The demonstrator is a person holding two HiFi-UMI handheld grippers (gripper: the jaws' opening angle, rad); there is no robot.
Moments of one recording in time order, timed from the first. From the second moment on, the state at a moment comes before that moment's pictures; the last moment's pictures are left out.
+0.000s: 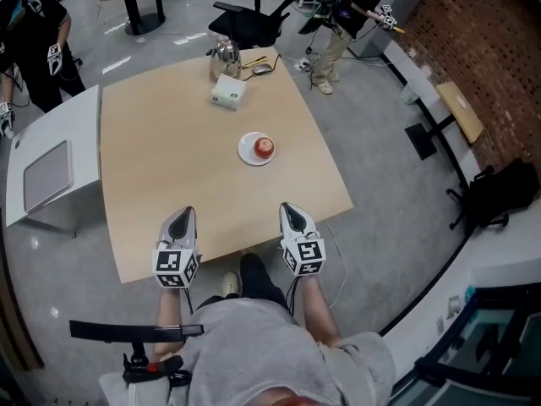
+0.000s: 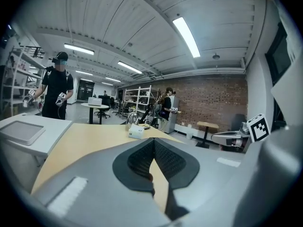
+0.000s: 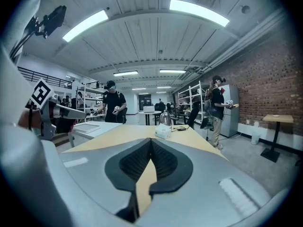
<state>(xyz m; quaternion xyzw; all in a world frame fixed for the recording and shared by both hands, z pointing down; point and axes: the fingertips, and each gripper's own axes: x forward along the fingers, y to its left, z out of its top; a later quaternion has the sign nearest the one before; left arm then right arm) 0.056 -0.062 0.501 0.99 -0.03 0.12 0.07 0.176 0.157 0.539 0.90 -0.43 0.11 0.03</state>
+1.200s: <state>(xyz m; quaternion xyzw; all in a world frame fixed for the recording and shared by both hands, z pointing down) 0.144 -0.083 0.571 0.97 -0.10 0.20 0.11 0.323 0.094 0.617 0.86 -0.48 0.17 0.07</state>
